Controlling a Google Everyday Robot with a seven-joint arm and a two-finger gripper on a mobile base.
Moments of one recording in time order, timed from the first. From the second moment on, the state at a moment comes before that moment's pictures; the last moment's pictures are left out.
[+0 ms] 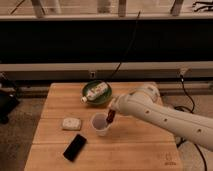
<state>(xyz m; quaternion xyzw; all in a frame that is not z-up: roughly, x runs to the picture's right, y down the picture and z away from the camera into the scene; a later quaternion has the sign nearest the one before) 0.041 0.103 0.726 -0.01 -0.21 -0.47 0.86</state>
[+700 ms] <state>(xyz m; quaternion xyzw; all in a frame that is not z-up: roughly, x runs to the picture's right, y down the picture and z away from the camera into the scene) 0.018 0.115 0.728 0.00 -0.21 -0.48 0.85</state>
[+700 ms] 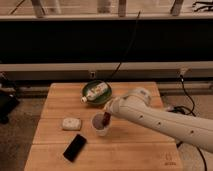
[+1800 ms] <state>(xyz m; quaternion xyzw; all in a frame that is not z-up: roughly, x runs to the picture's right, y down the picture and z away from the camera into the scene) 0.001 0.108 0.712 0.02 -0.22 -0.50 0.84</state>
